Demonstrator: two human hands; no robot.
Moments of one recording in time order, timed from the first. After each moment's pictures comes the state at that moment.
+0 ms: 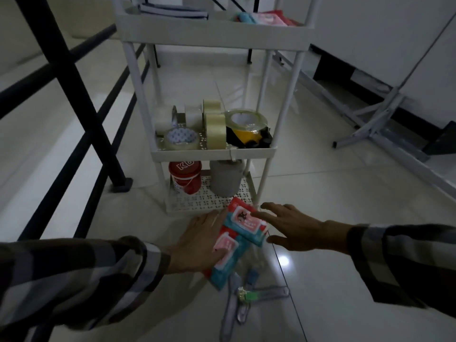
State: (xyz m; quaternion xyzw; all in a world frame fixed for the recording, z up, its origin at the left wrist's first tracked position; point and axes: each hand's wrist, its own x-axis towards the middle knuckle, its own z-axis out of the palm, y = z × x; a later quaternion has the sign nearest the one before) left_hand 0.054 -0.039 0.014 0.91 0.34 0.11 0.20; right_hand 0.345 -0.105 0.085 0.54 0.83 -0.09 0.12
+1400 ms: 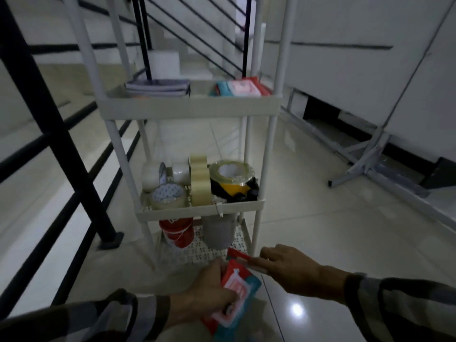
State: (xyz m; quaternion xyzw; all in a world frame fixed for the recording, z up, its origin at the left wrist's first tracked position) left_hand 0.118 -0.032 0.072 0.69 0.49 0.07 0.53; right_hand 0.370 -0.079 0.088 0.48 0.88 0.03 0.01
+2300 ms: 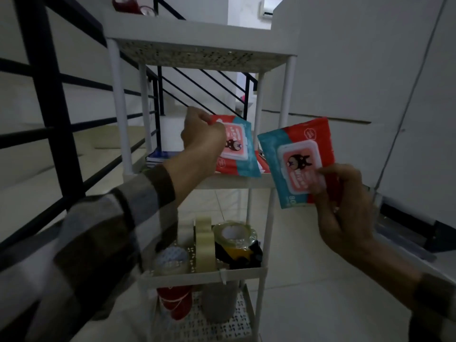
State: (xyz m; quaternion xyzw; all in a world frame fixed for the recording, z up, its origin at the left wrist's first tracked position) left_hand 0.157 0.062 0.454 0.54 0.43 0.60 0.40; right_hand 0.369 -0.062 0.346 0.39 0.69 0.22 -0.56
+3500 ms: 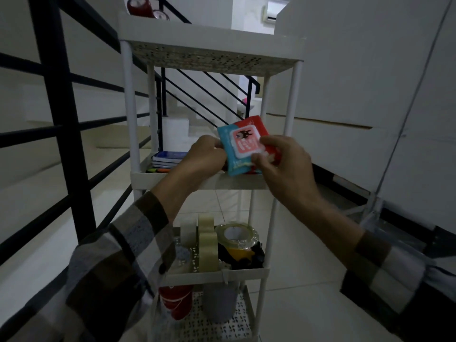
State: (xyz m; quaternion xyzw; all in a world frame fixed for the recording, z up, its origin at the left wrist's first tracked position) left_hand 0.132 0.083 0.426 0.74 0.41 0.41 0.33; right_hand 0.291 -0.004 0.403 0.57 0.62 0.07 -0.53
